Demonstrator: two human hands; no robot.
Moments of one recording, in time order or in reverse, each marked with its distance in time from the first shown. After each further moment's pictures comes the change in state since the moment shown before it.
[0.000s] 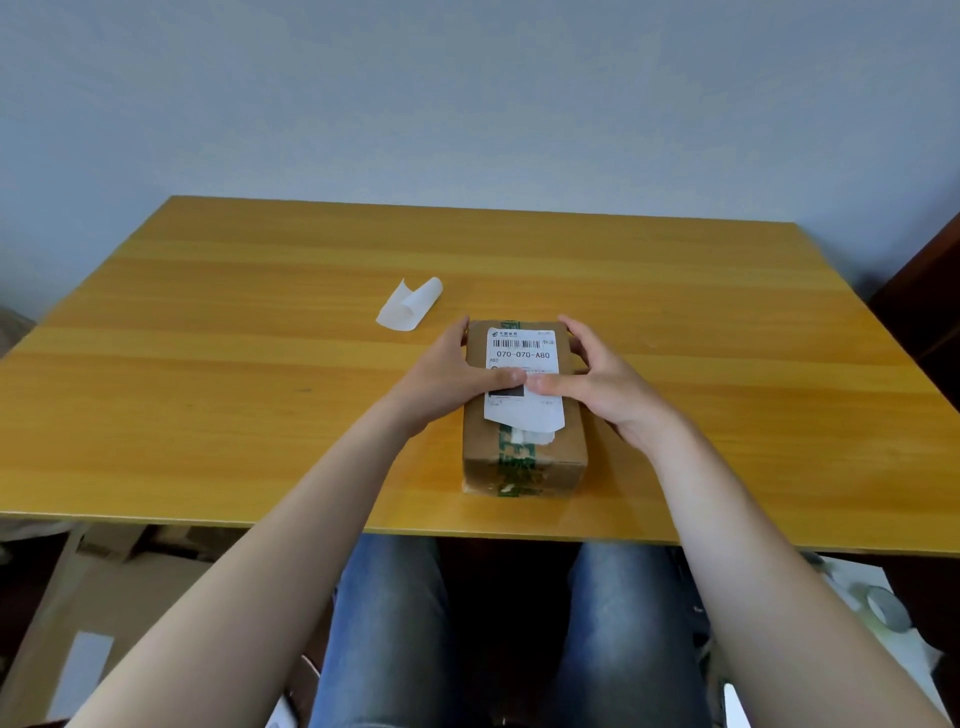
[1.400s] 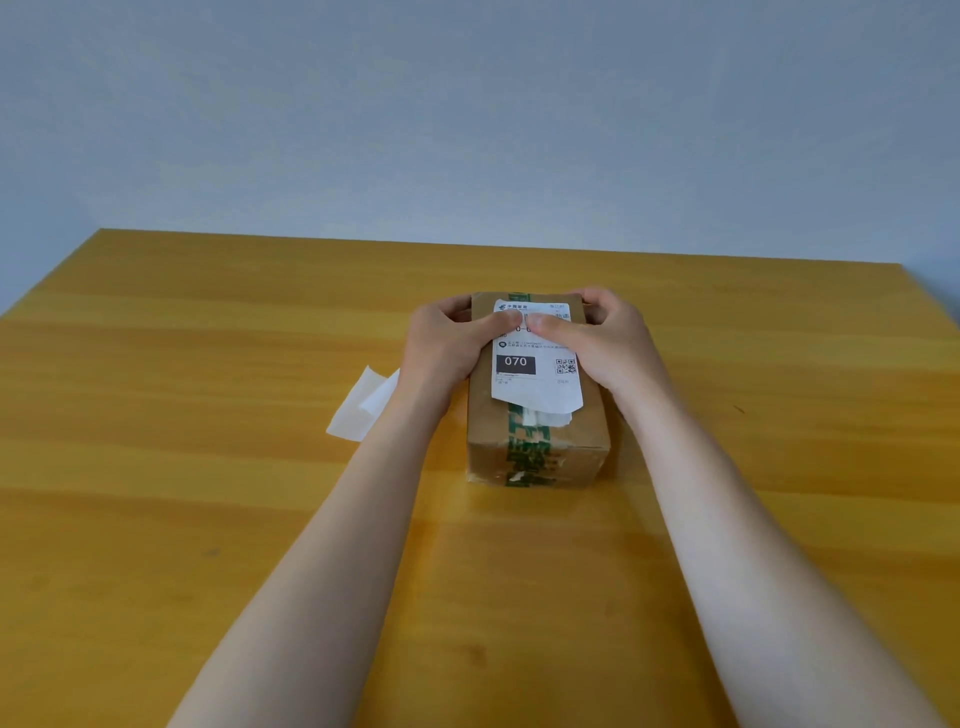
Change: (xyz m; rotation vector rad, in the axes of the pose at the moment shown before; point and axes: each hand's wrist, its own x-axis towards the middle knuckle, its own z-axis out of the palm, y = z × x) left_hand 0.199 0.012 -0.025 -0.280 0.339 -0.071; right_hand 0.195 -0.042 -0.032 0.032 0.306 -0.045
